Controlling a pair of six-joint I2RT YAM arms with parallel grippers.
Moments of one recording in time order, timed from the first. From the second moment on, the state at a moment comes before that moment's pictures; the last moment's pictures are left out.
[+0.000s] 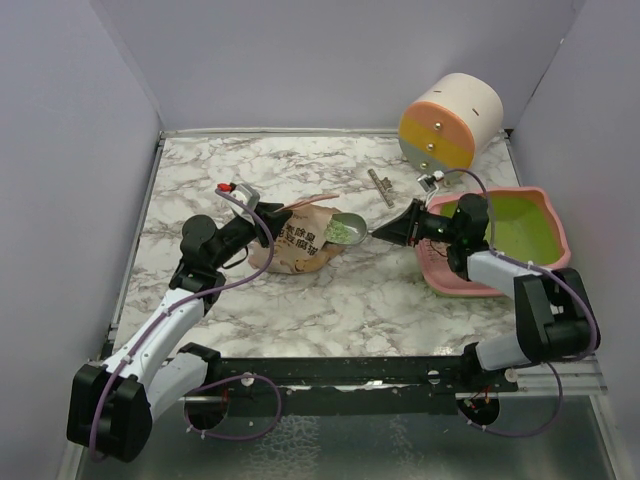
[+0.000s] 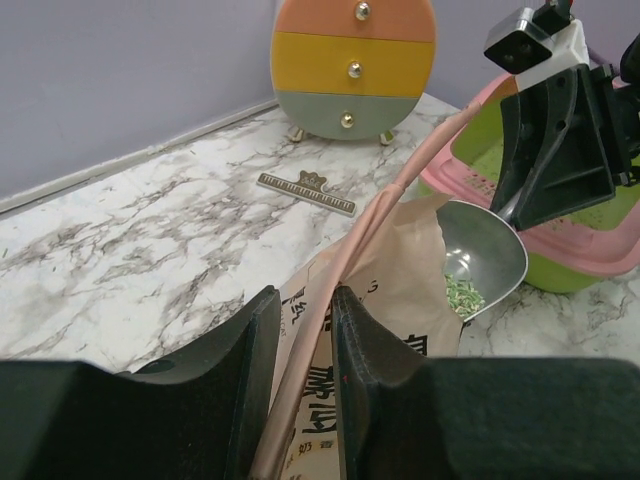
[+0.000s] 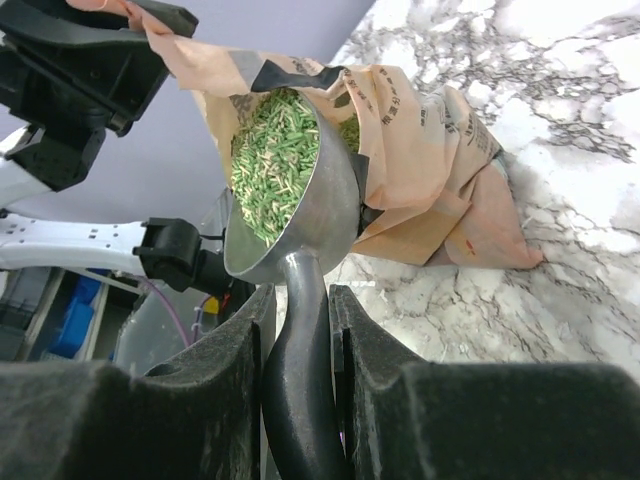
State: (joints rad) left arm -0.31 0.95 0.54 0.48 0.48 -0.14; right arm 0.18 1.42 0.61 0.71 -1.08 0.72
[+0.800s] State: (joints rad) left arm -0.31 0.95 0.54 0.50 0.48 -0.16; right arm 0.17 1.62 0.51 1.40 -1.13 1.11
